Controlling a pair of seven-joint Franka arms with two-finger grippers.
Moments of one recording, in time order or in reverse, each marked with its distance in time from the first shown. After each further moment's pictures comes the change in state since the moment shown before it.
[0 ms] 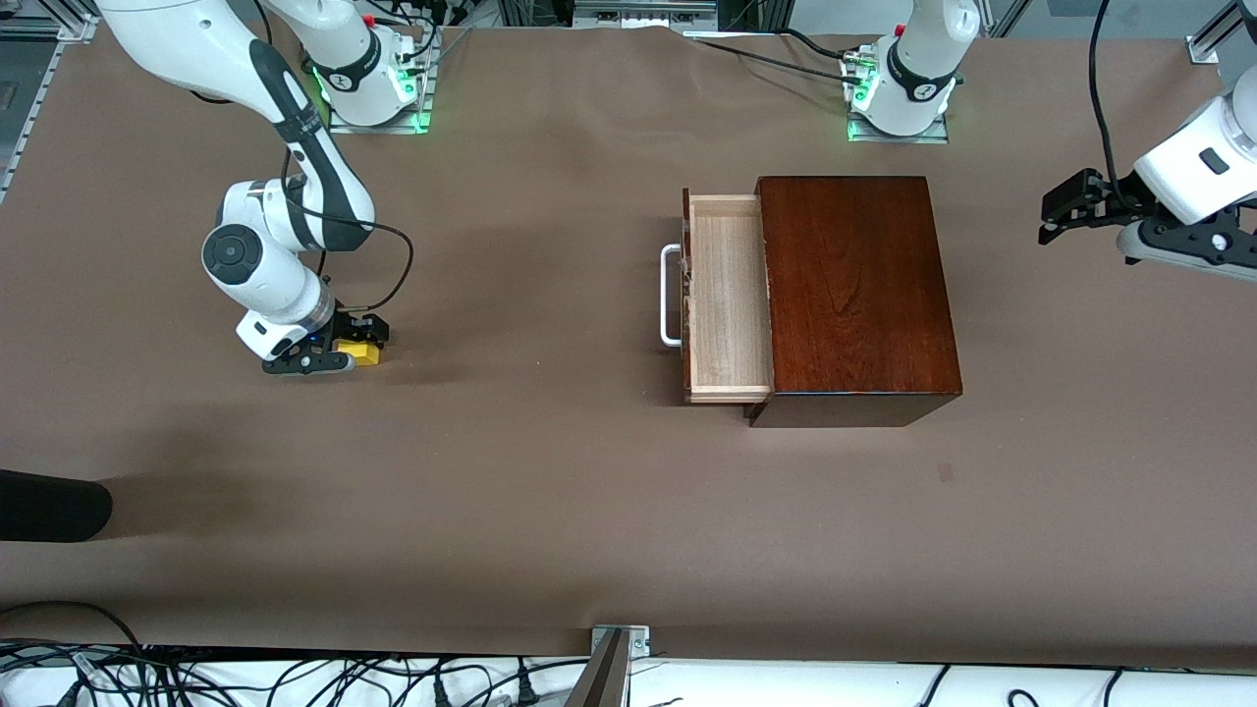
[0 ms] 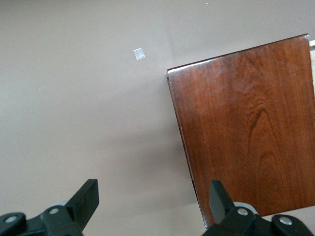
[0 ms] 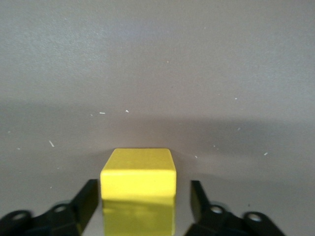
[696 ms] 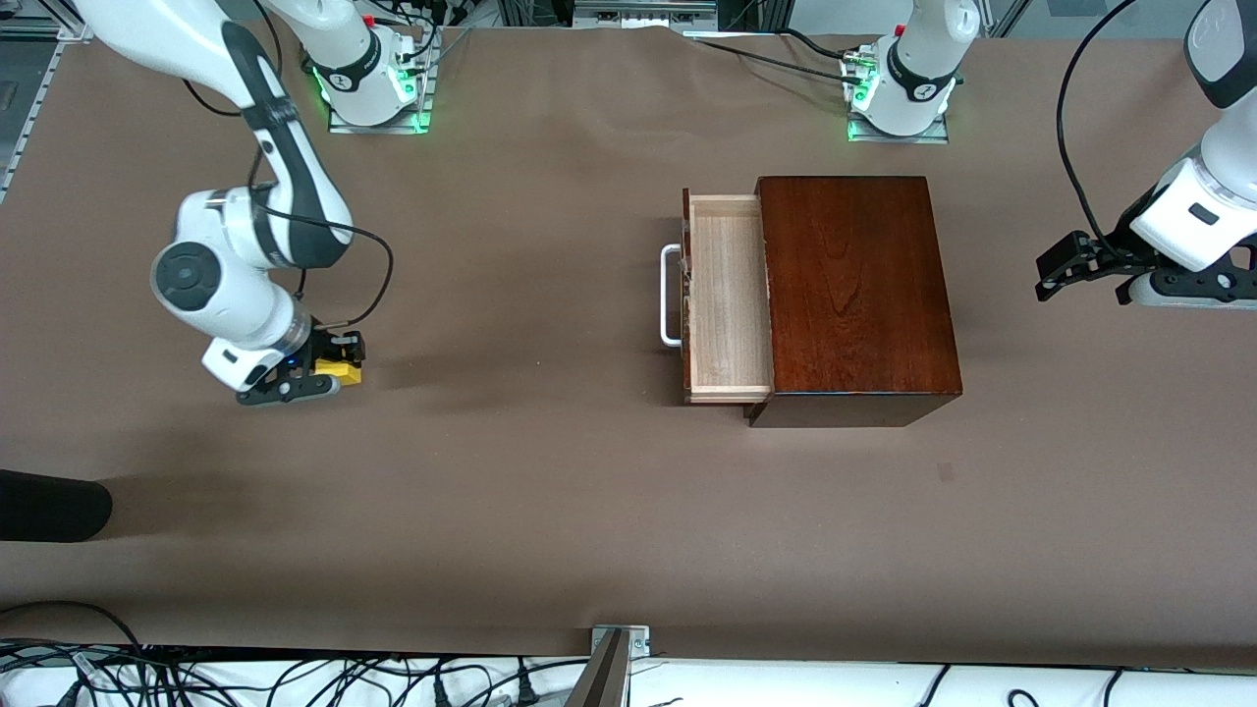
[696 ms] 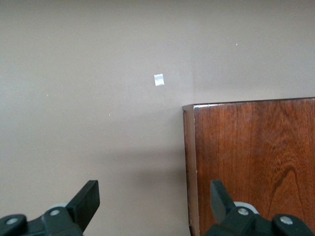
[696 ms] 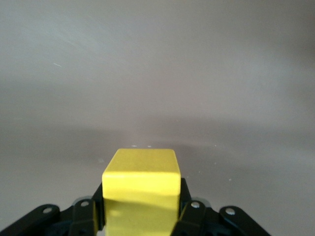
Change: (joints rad) left arm 0.025 -0.024 0.001 -0.174 -0.005 0.261 -0.151; right arm 0.004 -0.032 0.024 0.355 -0.001 -0.426 -0.091
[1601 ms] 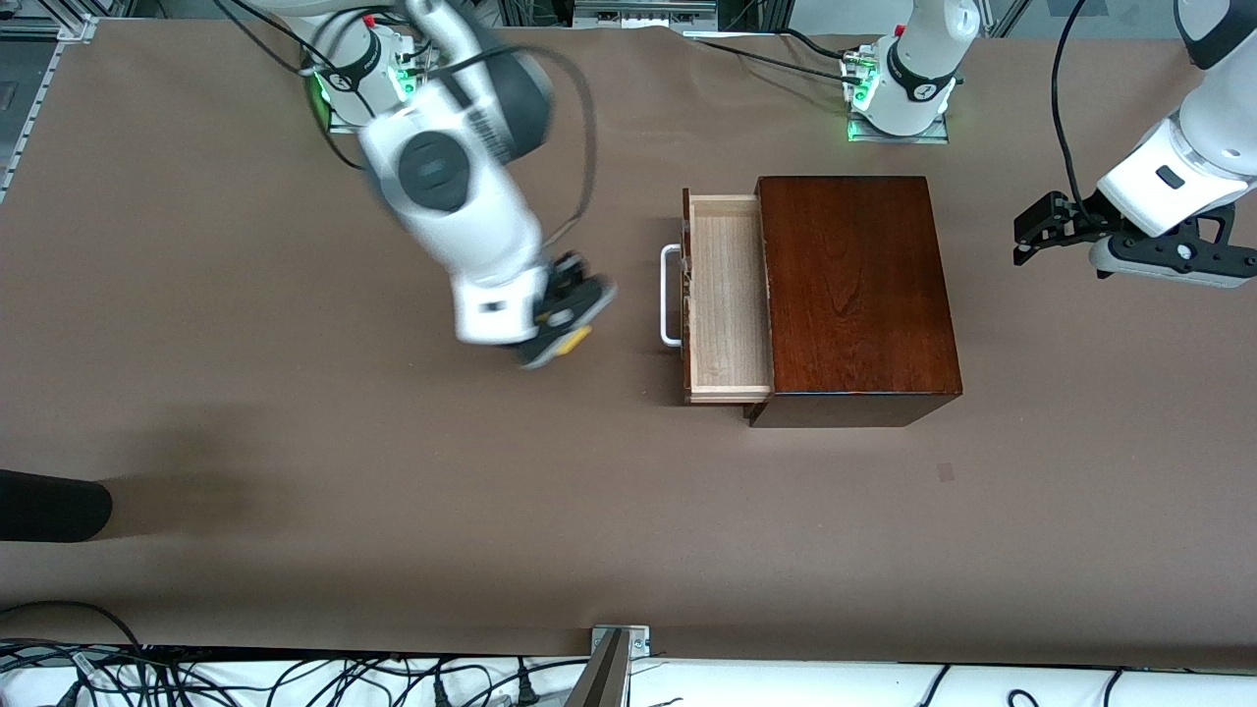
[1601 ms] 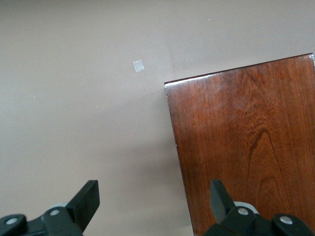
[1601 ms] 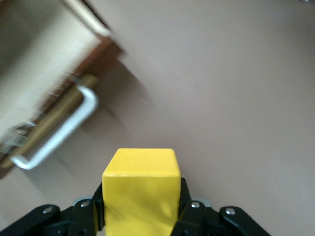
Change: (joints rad) left arm -0.007 -0.019 -0.055 0.053 0.000 -0.123 0.081; right arm 0.282 0.208 0.314 0.604 -0.035 -0.250 -0.102
